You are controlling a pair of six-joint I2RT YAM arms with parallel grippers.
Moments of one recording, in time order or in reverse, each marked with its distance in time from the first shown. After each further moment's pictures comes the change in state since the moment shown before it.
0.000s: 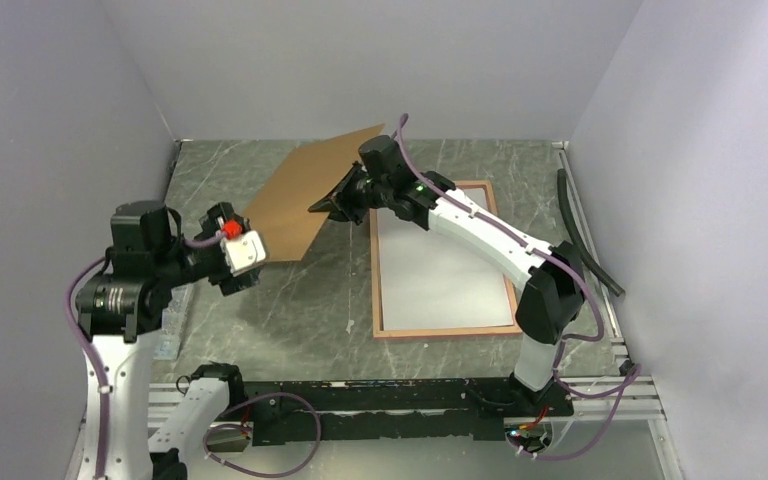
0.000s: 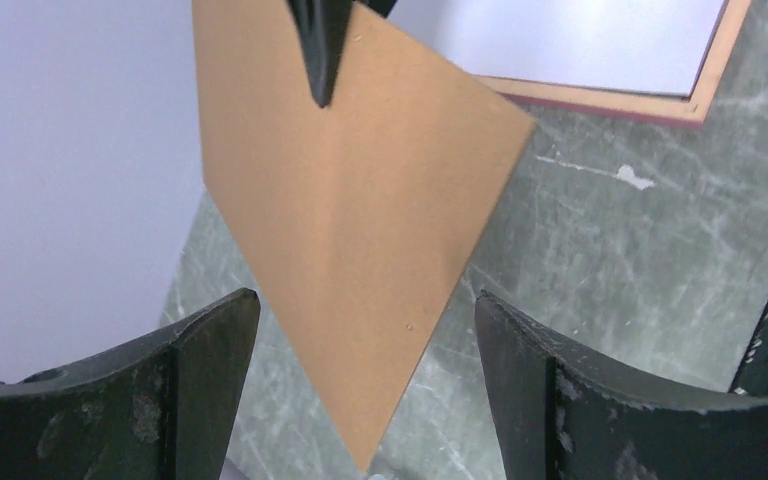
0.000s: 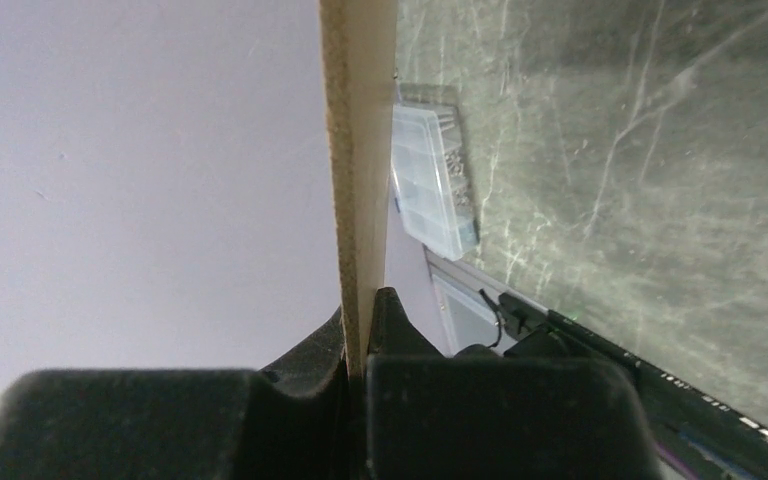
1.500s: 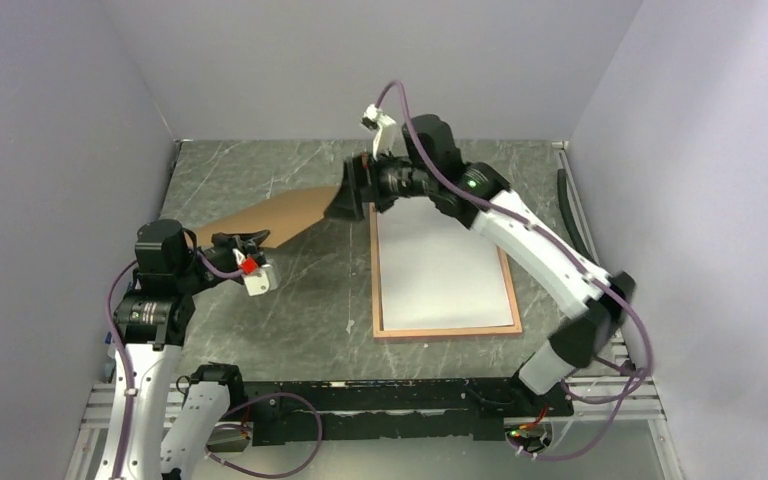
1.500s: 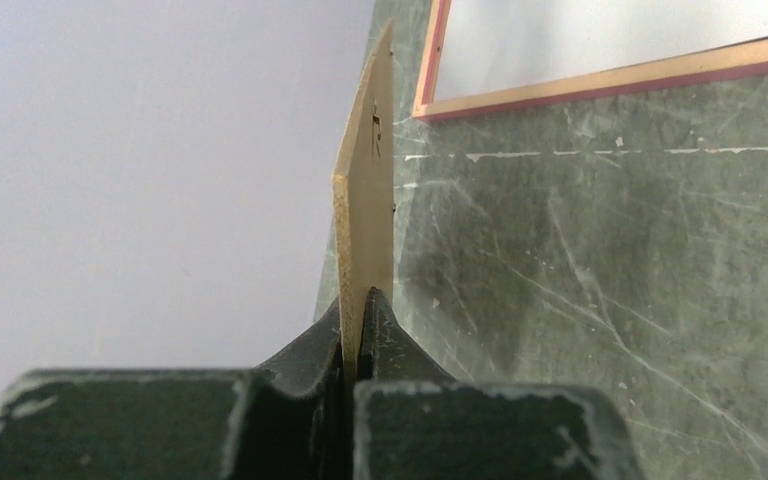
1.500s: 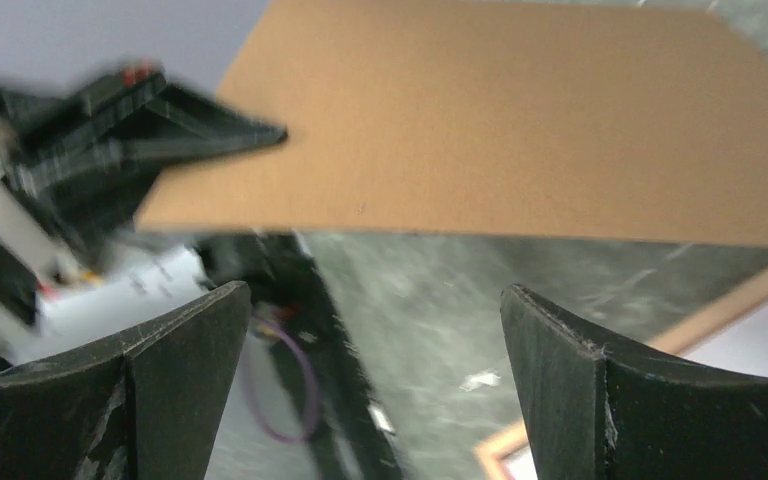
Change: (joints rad) left arm -0.001 -0.185 -0.417 0.455 0.074 0.257; right arm -0.054 -0.154 0.062 -0.093 -0.223 -0.915
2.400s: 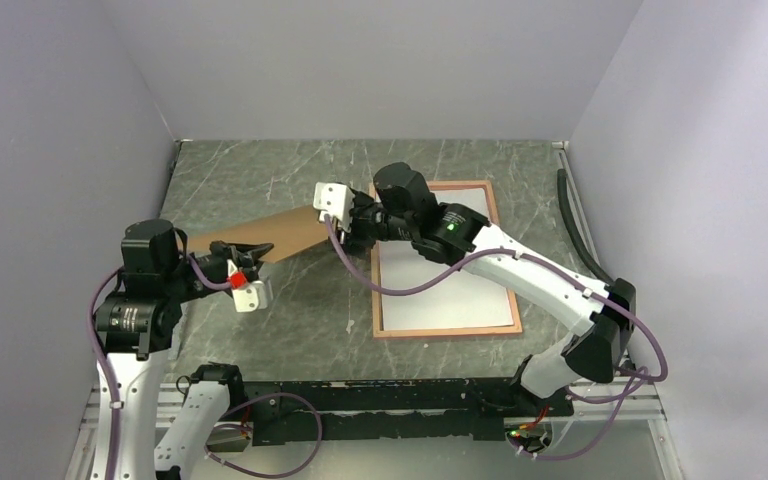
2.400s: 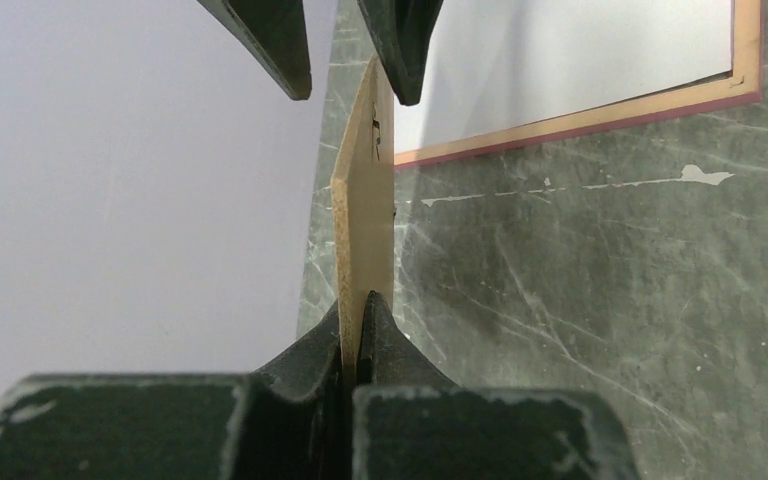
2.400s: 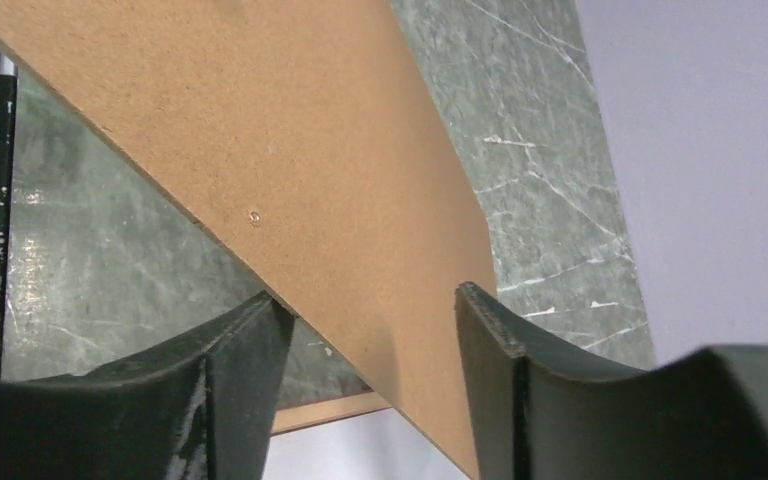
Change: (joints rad) left arm 0.000 0.024 0.188 -0.290 0.124 0.089; right arm 0.214 -0.137 -0.247 0.141 0.206 -1.036
